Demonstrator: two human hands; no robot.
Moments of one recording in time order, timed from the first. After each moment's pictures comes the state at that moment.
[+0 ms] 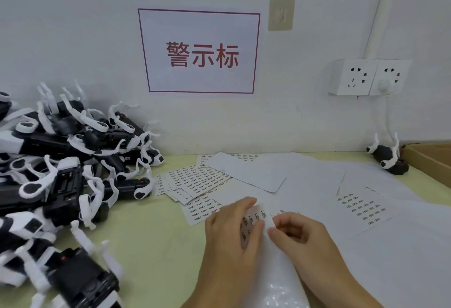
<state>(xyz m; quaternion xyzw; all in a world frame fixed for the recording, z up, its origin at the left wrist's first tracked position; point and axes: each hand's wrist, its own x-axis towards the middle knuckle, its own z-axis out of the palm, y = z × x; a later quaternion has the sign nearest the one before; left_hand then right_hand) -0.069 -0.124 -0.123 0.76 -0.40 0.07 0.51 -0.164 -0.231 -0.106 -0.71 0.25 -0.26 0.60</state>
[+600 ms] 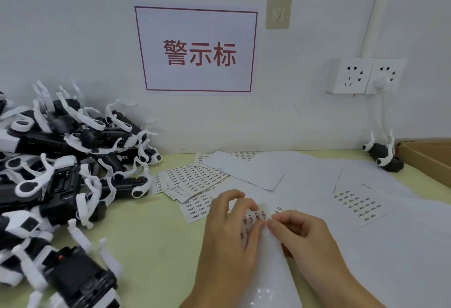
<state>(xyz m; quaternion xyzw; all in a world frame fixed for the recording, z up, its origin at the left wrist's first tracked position) -0.070 -0.124 -0.127 0.72 -0.44 0.16 0.51 -0.165 -0.228 -0.102 -0.68 0.28 -0.27 0.62</state>
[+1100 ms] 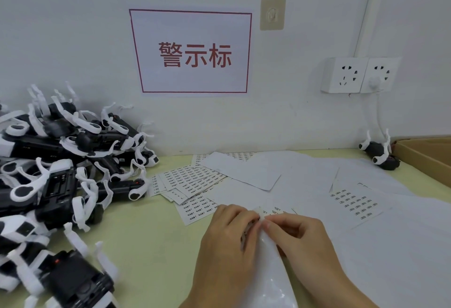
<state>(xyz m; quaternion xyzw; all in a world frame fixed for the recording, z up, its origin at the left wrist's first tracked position) -0.070 -0.126 -0.128 0.73 -0.46 0.21 0.47 -0.166 -0.226 -0.102 -0.70 0.26 -0.27 0.61</state>
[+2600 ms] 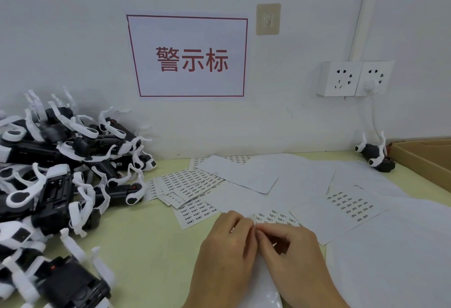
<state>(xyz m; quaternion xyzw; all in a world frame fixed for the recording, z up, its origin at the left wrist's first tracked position) -0.074 -0.124 -0.120 0.74 -0.49 0.23 0.40 -0.162 -0.220 -0.116 -0.82 0.18 -0.33 0.43</state>
